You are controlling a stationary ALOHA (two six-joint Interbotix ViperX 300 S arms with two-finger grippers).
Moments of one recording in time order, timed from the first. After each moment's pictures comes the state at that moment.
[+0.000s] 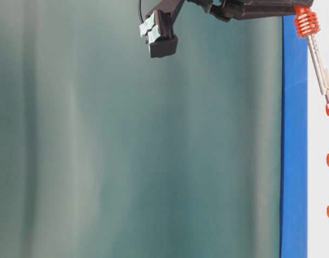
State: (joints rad) left arm 0.02 -1.01 1.27 0.00 -0.30 -0.03; right arm -0.35 -0.19 0.80 0.24 0.48 -0.40
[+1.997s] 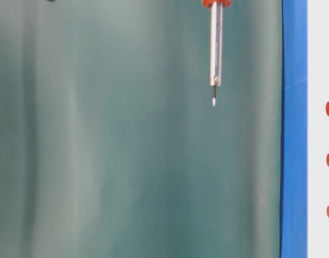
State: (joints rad) left arm 0.02 -1.01 1.27 0.00 -0.30 -0.03; right arm 0.02 -0.56 0.81 0.21 0.54 0.01
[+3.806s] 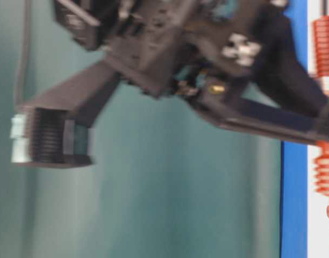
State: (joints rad) left arm 0.02 -1.02 1.27 0.00 -0.31 -0.03; right arm 0.25 0.10 0.37 -0.26 0.40 0.55
